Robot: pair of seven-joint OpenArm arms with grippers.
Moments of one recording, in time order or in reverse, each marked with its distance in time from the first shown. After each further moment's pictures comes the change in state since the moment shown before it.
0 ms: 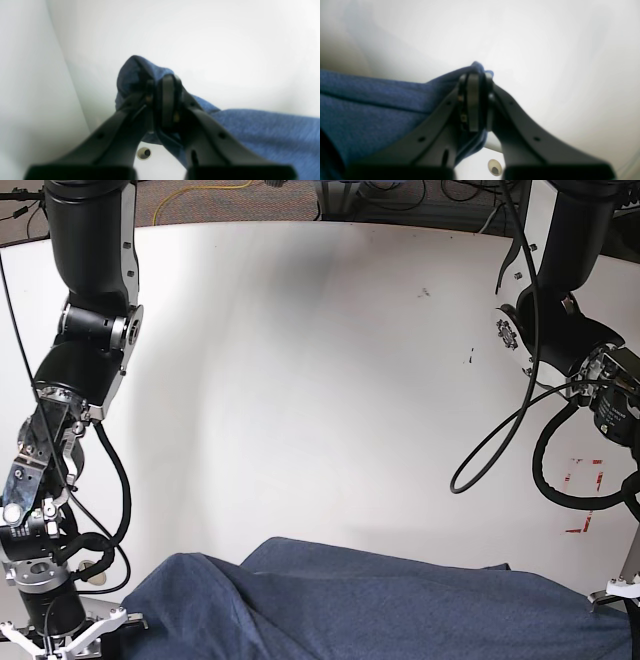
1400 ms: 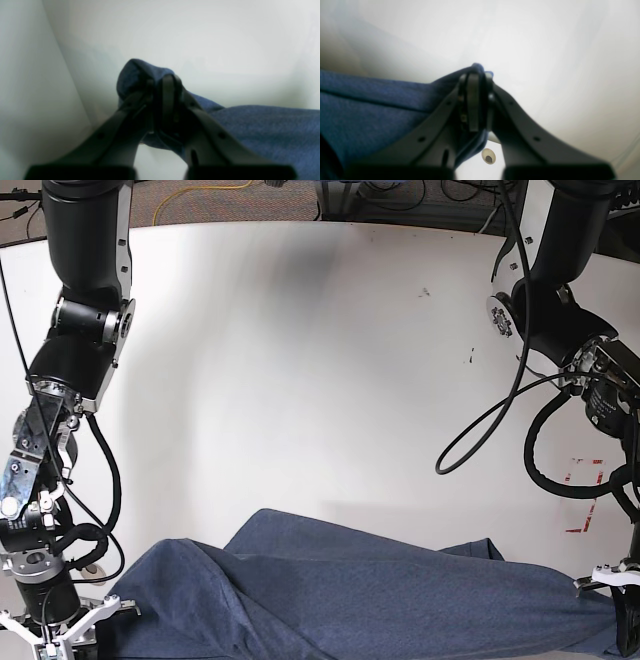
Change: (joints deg) left arm 3.0 0.5 0.2 -0.2 0.3 0.0 1.5; right arm -1.6 2.1 -0.1 -0.4 -0.2 0.0 -0.4
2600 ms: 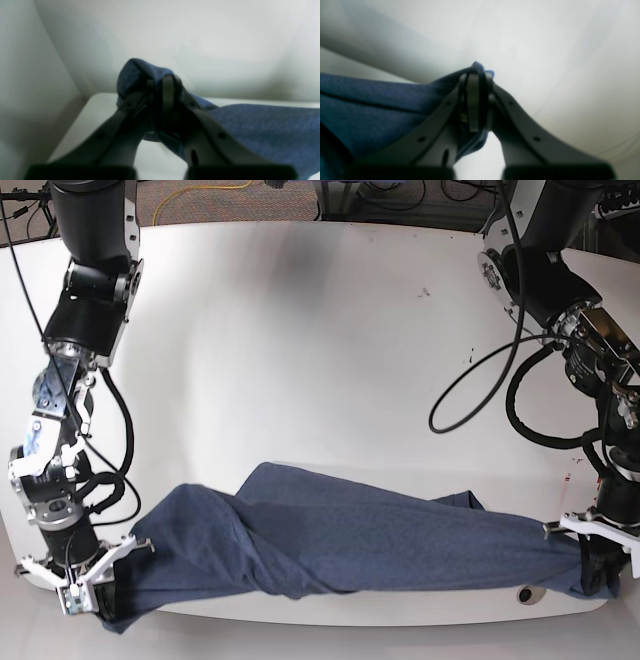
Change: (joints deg) left arm 12.2 0.6 -0.3 -0.1 -2.4 0.0 -0.5; right arm -10.9 -0.2 1.4 1.6 0.3 0.0 0.4
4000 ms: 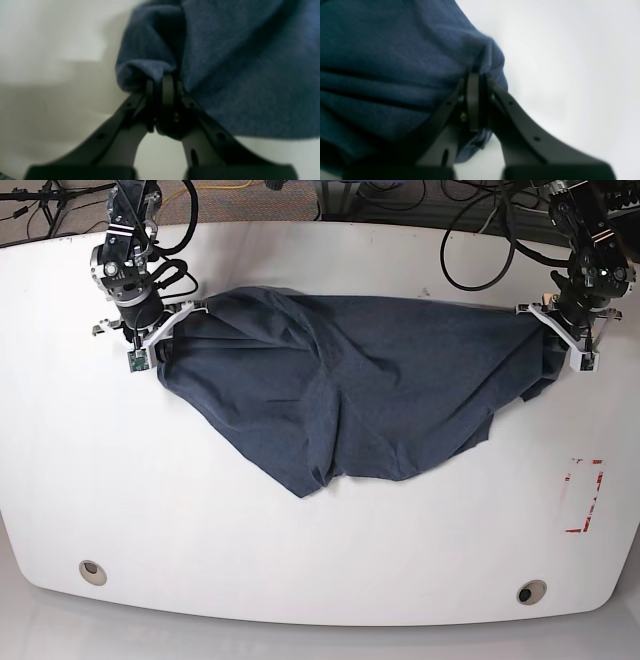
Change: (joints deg) left arm 42.2 -2.6 -6.8 -13.2 0.7 -8.7 -0.6; right arm -50.5 -12.9 9.7 2.8 -0.5 -0.4 7.1
